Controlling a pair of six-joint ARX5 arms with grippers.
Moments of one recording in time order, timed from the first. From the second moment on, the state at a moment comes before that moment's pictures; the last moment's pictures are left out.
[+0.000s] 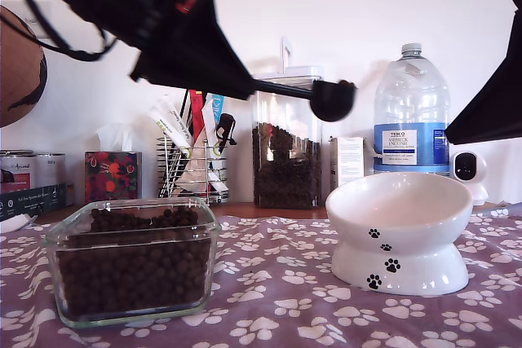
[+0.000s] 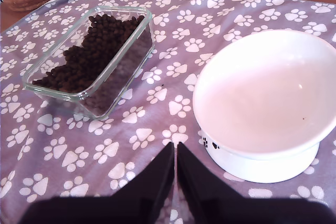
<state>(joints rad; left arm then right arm) -0.63 1.42 0.95 -0.17 0.49 0.03 0.51 0.59 0.30 -0.20 -0.23 0.05</state>
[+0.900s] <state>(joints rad) -0.66 1.56 1.03 -0.24 0.40 0.19 0.51 0.59 0.30 -0.20 -0.20 0.05</state>
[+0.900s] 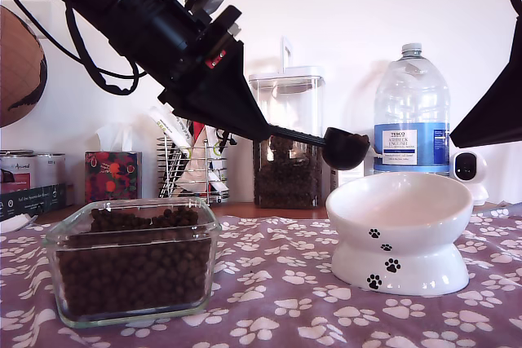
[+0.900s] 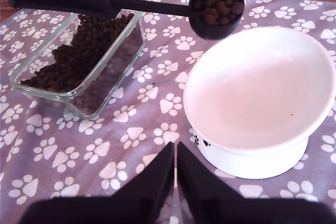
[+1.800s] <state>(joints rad) -0.84 1.56 1.03 -0.18 0.02 0.57 0.51 0.59 0.30 -0.24 -0.16 0.24</state>
